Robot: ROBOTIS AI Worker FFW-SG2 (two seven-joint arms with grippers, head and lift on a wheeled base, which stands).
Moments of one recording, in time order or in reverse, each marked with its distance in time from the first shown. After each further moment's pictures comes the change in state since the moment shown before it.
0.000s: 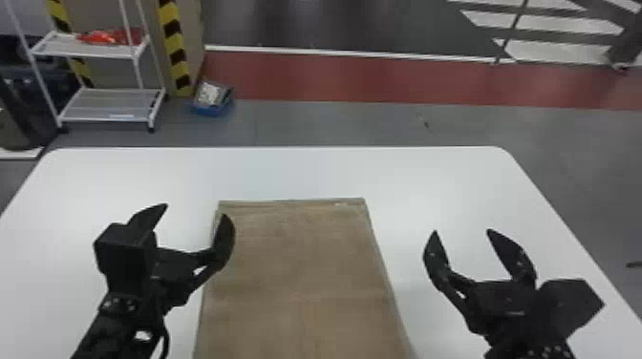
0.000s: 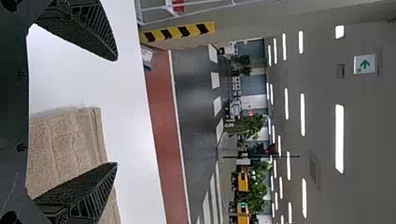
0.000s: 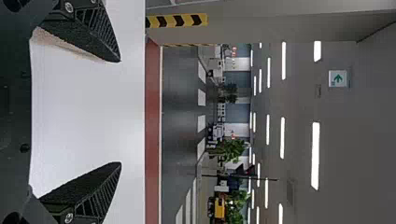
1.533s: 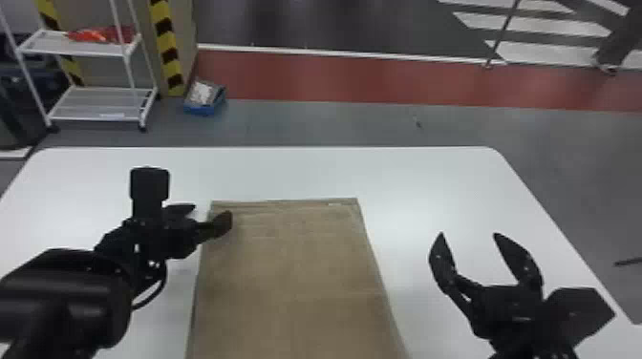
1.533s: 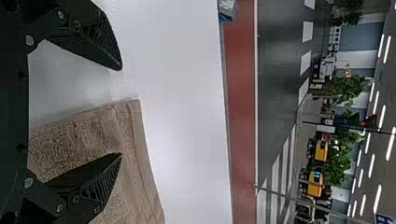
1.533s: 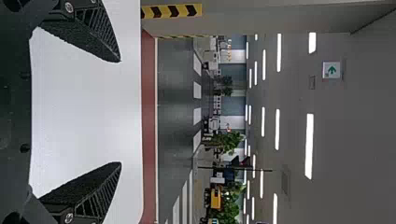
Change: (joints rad) left arm -0.480 -0.018 0.055 0.536 0.127 0.312 -0.288; right arm 0.026 0.005 -0.032 -0.003 -0.017 -0.037 0.000
